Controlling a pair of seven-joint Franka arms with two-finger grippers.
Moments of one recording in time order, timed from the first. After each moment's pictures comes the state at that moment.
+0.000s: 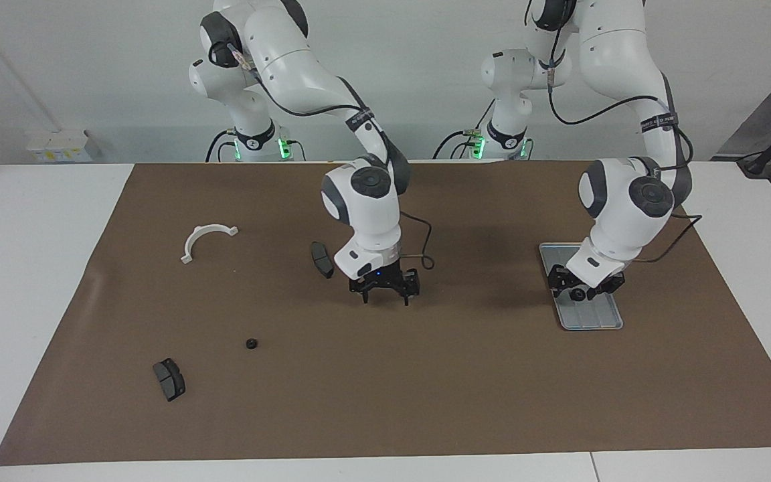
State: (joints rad) left arm -0.09 0.34 -0.08 -1.79 0.05 2.17 -0.03; right arm 0.50 0.57 -0.03 -1.58 -0.01 2.36 0.64
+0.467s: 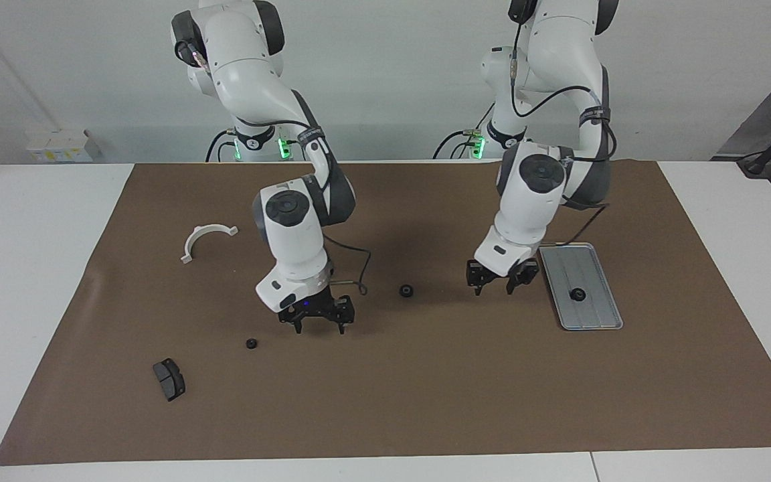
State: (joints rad) left arm -0.36 0.34 -0.08 -1.74 0.05 2.17 -0.42; right arm 0.31 0.57 -0.03 -1.59 -0.01 2.36 0.36
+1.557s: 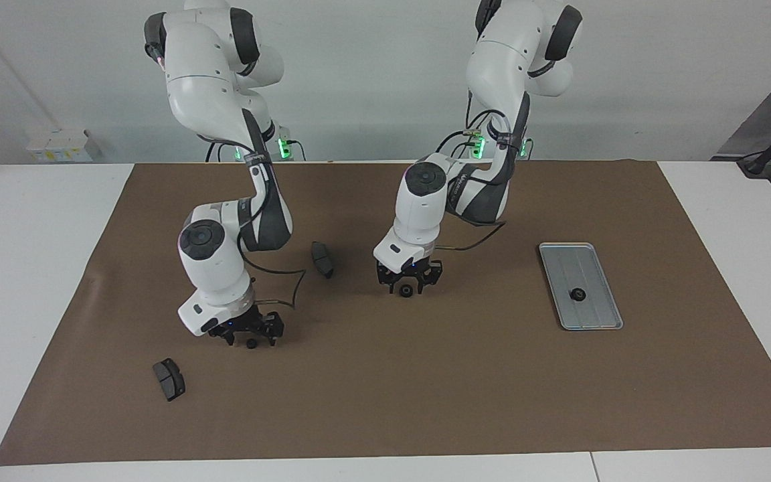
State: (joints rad) left arm -0.56 0.52 -0.08 -1.66 0.04 2.27 -0.57; right arm 0.15 0.58 -0.03 -1.64 -0.01 2.32 0.19
